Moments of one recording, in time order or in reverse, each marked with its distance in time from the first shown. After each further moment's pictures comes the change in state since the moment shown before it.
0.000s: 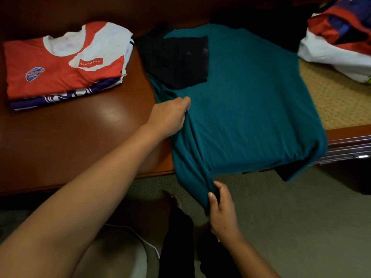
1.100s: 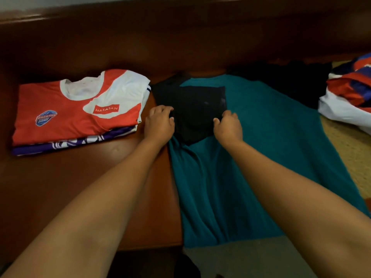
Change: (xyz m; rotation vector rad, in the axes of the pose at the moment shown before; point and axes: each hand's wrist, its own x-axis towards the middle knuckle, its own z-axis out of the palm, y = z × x) left_hand 0.093 -0.135 0.008 -0.165 0.198 -0.402; right_hand 0.315 -0.195 -0.001 -0.483 0.234 -0.156
